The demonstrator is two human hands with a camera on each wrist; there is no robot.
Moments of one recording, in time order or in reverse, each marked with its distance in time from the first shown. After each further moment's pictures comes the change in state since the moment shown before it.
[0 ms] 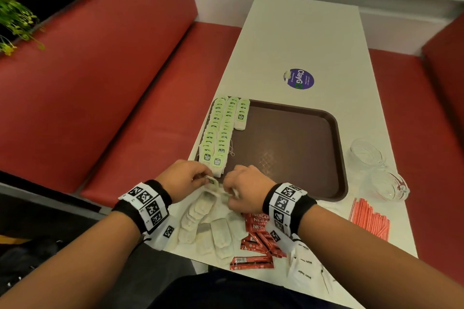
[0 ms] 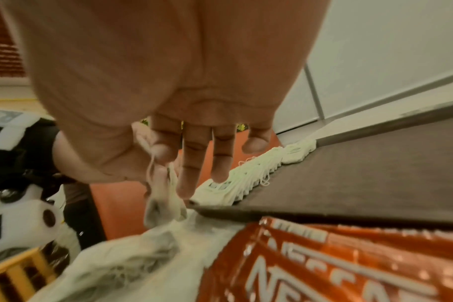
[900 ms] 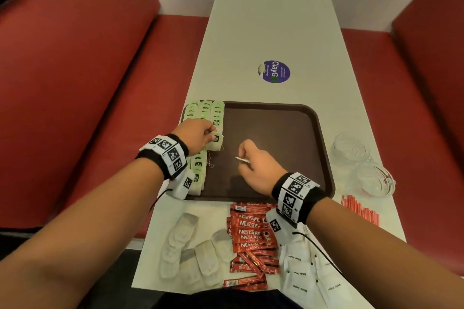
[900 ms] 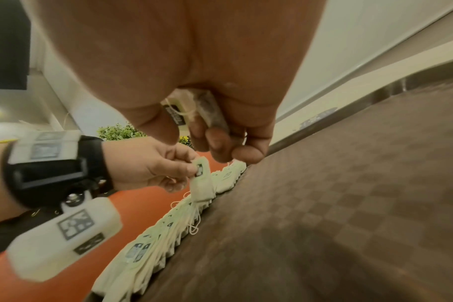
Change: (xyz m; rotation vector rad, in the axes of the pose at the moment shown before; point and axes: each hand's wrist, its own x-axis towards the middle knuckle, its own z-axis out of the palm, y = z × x) left_hand 0.165 0.039 -0.035 0.126 0.001 -0.043; right_hand -0.009 0.071 -0.034 0.500 0.309 0.412
